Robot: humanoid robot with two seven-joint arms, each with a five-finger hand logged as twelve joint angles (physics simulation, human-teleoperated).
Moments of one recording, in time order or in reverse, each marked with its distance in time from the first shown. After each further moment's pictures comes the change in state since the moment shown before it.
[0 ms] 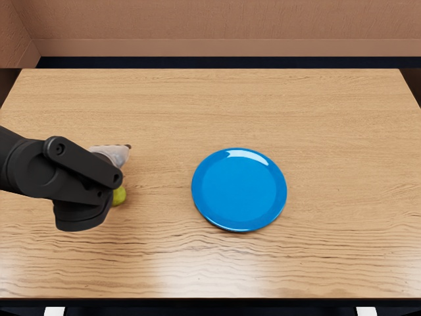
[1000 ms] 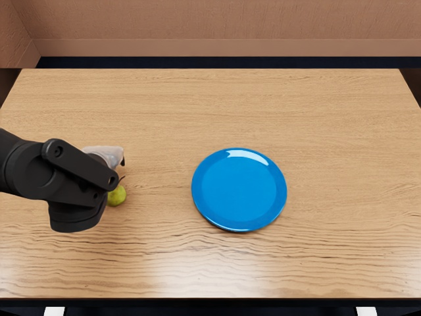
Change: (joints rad) left arm 0.000 -0.005 0.033 -0.001 0.009 0.000 0.000; right arm 0.000 0.000 0.000 0.000 0.000 0.000 0.000
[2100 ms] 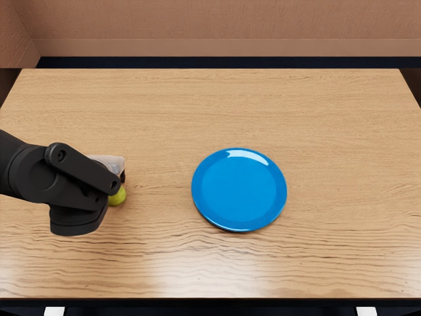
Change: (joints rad) left arm 0.012 -0.011 0.001 -0.002 0.000 -0.058 0.000; right arm 0.000 0.000 0.000 0.000 0.000 0.000 0.000
